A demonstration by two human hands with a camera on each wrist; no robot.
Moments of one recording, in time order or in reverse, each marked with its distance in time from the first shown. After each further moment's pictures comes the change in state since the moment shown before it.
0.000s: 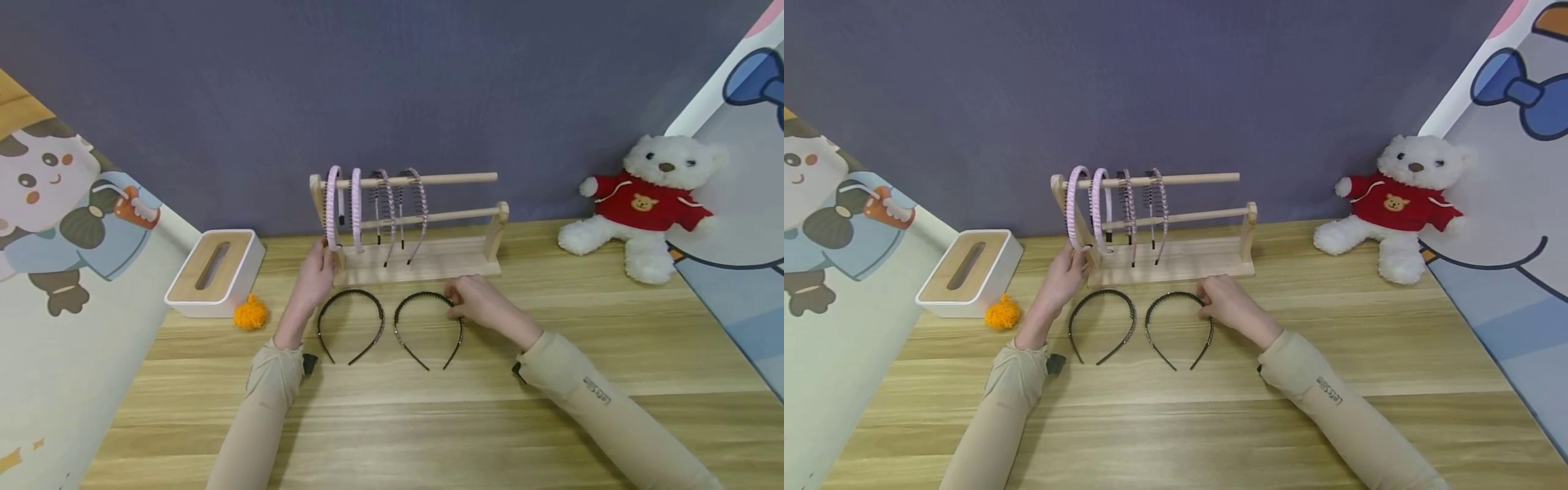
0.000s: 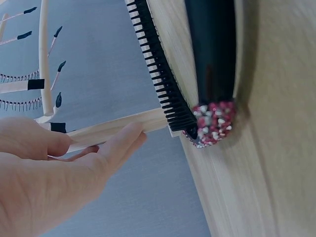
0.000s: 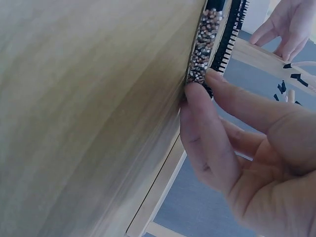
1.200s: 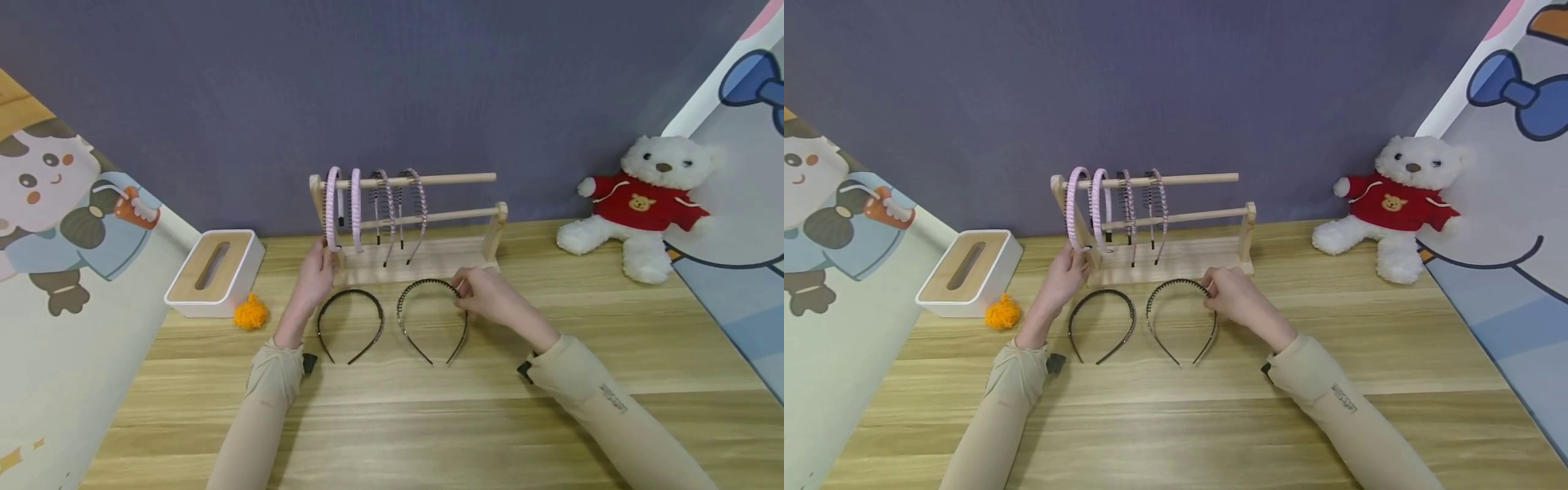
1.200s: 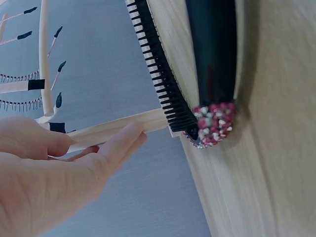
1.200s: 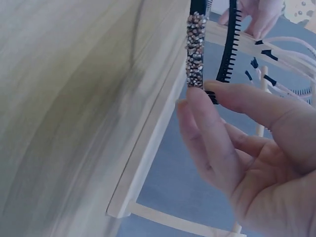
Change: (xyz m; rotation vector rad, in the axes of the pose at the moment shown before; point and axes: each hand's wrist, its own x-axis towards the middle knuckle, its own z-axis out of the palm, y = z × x) left_hand 0.000 0.001 0.001 -0.015 0.002 0.018; right_hand -0.016 -0.006 -0.020 0.155 0.063 0.038
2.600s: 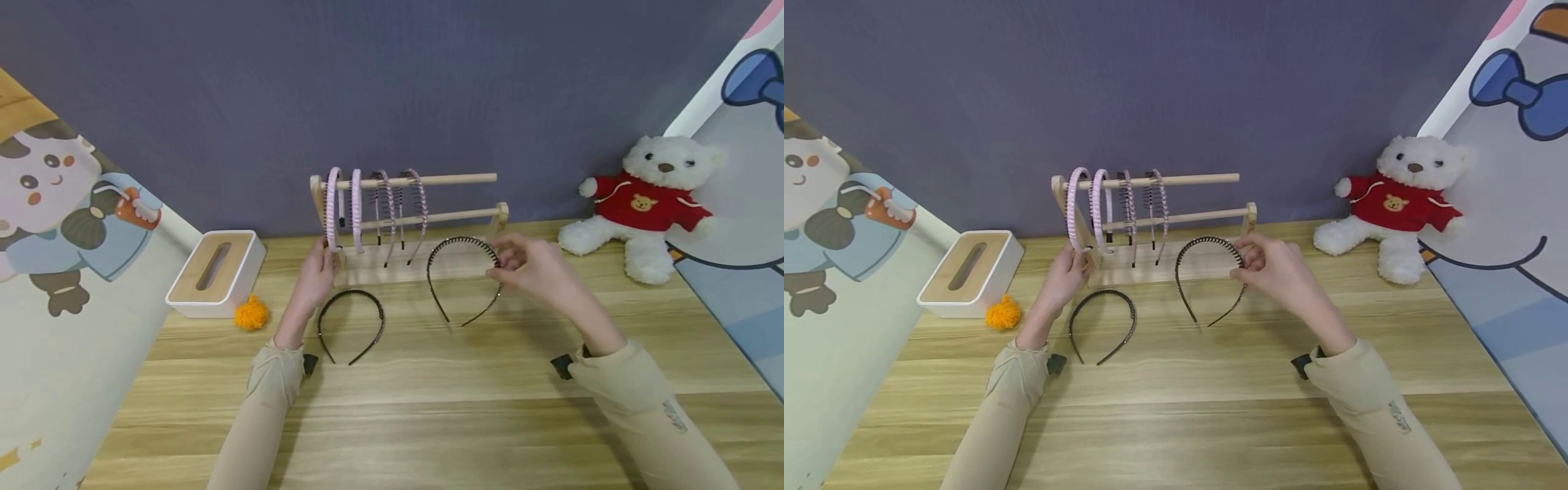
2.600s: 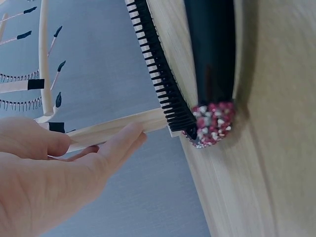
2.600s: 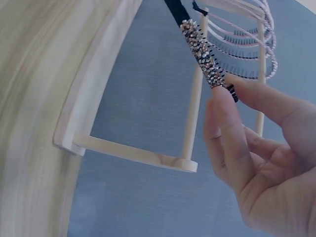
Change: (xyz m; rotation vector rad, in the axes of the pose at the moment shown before) left_hand -0.002 0.001 -0.001 0.023 -0.006 -0.003; right_hand -0.041 -0.002 -0.064 0.030 0.313 -0.083
